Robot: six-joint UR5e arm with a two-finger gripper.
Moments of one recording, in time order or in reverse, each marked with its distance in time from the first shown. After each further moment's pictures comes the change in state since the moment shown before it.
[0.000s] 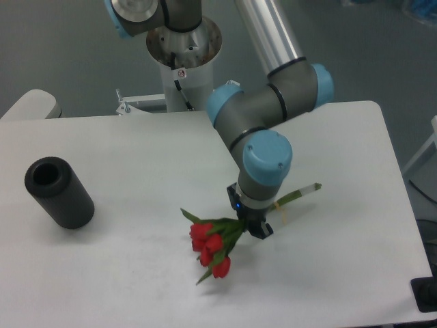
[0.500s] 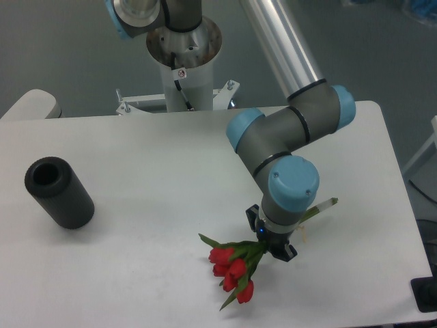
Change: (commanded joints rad) arm 0.011 -0.075 0.124 -0.084 0.032 0.003
